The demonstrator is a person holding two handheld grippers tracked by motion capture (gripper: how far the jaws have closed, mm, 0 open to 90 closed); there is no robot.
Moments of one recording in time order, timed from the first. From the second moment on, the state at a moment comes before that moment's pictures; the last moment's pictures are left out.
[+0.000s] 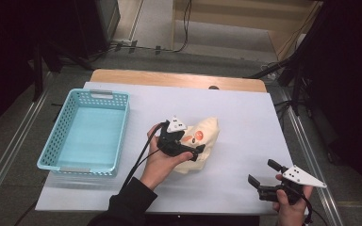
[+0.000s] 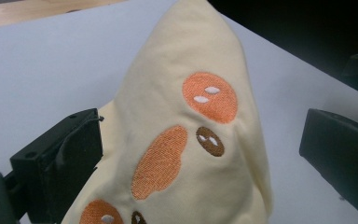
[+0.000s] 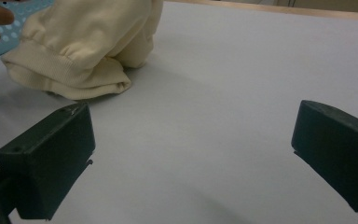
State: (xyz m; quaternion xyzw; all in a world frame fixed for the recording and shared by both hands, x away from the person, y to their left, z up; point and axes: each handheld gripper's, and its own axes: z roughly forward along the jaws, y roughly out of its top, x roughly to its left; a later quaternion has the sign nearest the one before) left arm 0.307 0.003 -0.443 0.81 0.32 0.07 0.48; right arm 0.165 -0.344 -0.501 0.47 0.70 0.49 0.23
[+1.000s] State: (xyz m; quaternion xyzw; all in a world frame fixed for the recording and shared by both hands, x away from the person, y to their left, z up) left arm 0.275 0.072 -0.405 0.79 0.31 0.11 0.51; right arm 0.166 -0.342 -0.501 0.47 0.70 0.49 0.23
